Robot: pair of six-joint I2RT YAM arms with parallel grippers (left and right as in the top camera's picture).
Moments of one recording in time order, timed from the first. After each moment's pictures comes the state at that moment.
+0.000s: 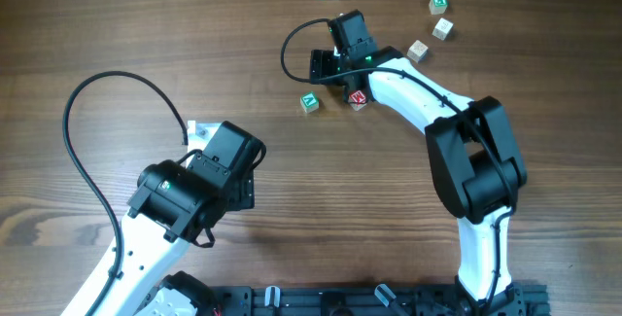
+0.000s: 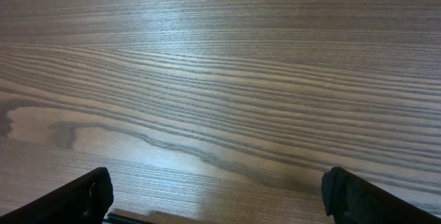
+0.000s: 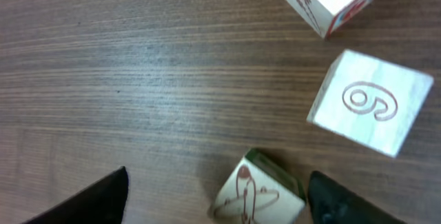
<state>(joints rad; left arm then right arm) -0.55 1.09 1.05 -1.34 -0.39 -0.57 0.46 2.18 1.54 -0.34 -0.04 0.47</state>
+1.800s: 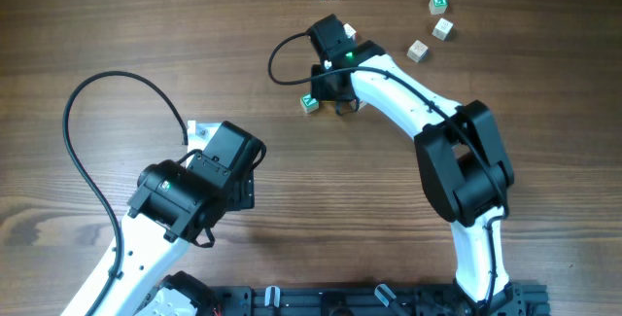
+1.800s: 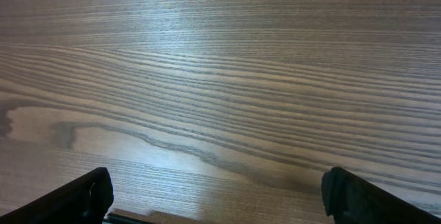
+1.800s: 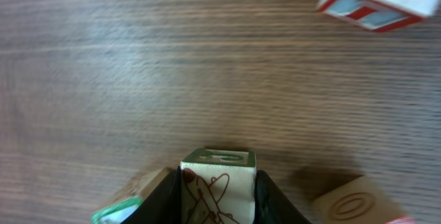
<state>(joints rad) -0.55 1.09 1.05 -1.34 -0.39 -0.57 0.54 2.20 1.65 -0.67 0.03 0.50</state>
